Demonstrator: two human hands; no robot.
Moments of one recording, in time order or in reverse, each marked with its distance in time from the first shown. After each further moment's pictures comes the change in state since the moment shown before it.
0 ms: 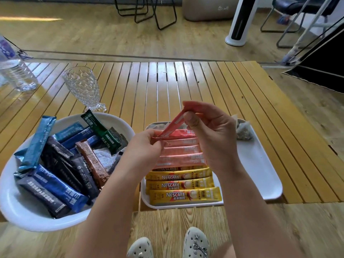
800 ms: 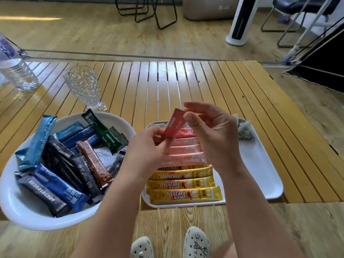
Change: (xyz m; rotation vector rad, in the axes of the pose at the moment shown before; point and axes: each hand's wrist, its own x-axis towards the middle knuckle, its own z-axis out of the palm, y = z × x) left_hand -0.004 -0.001 0.005 0.128 0.106 0.159; right_hand -0.002 -0.003 -0.003 -0.276 0.021 0.023
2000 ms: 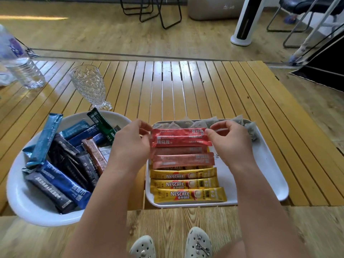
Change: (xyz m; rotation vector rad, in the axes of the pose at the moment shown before) left_hand 0.010 -0.017 -0.024 0.213 0.188 0.005; right_hand 0.000 0.033 -0.029 -0.566 0.166 0.479
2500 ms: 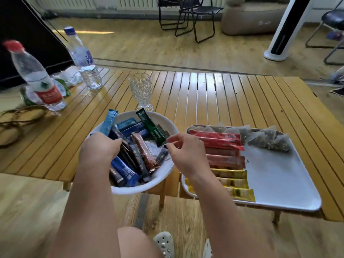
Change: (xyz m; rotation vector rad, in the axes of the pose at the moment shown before) left_hand -0.006 -0.097 -0.112 0.301 0.191 -0.638; right_hand -0.081 -0.077 0.105 -0.013 -0.373 -0.295
